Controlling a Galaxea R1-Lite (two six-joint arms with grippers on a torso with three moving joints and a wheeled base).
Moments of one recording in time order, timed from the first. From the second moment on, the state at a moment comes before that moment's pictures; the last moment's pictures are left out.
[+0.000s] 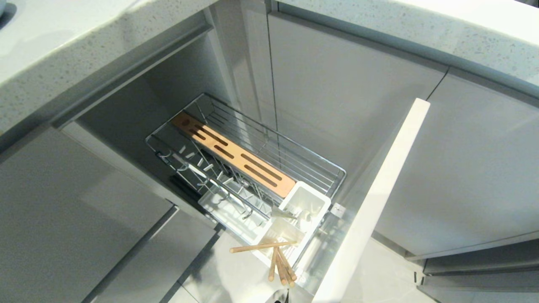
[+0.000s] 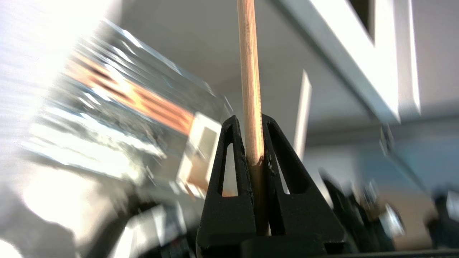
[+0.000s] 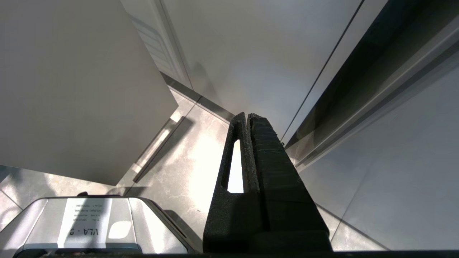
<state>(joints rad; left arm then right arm) -0.64 1.15 -1.92 0.89 -0.01 -0.42 0.00 0.00 0.00 0.00 0.00 0.03</state>
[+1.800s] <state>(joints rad) 0.44 1.30 -1.94 0.67 0.03 -0.52 0.00 0.00 0.00 0.00 0.00 0.03</state>
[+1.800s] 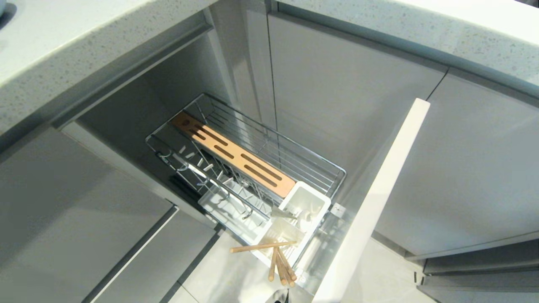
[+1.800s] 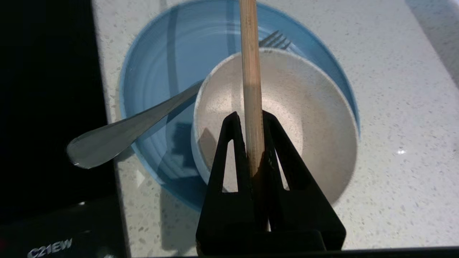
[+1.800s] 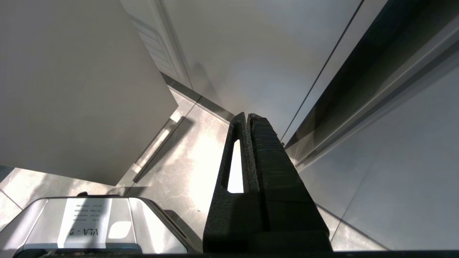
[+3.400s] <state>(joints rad) 0.44 1.36 -1.95 0.67 -0.04 -0.54 0.00 0.00 0.00 0.00 0.00 0.03</state>
